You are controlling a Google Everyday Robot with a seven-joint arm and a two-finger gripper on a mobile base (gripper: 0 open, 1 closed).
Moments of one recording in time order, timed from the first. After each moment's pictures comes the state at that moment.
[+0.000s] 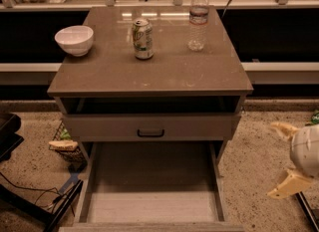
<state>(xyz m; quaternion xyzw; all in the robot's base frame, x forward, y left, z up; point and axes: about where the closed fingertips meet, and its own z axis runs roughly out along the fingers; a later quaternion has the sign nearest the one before) 0.389 -0.256 0.786 -0.60 0.76 0.00 0.25</state>
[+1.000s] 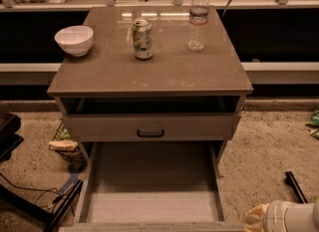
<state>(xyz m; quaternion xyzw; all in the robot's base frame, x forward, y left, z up) 0.306 -0.242 0.609 -0.59 0.78 0.04 0.21</state>
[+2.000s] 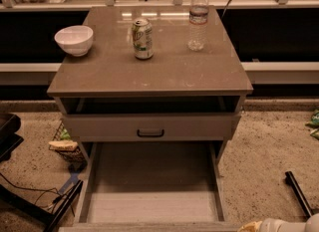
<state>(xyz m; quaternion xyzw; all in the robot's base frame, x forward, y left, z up) 0.278 -0.228 0.553 -0.57 0.79 0.09 0.22</state>
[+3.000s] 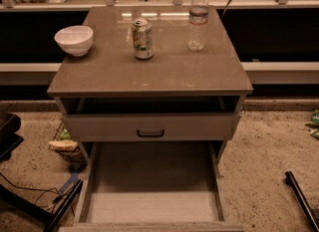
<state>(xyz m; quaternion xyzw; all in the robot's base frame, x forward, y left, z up) 0.268 -0.189 0.435 -0.55 0.74 0.22 0.32</state>
